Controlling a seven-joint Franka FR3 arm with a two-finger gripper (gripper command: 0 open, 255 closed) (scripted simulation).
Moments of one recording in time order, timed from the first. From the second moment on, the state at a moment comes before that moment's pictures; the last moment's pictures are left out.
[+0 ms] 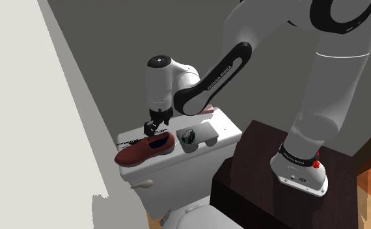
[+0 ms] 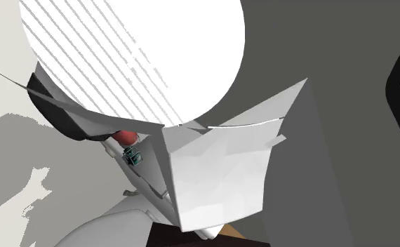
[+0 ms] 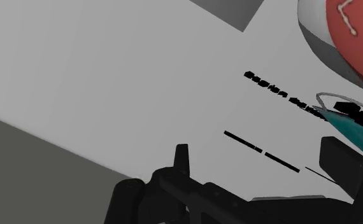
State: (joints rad) arm -0.01 0.16 0.58 -2.20 -0.38 2.48 0.79
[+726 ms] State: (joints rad) arm -0.01 0.16 0.58 -2.20 -0.37 2.47 0.79
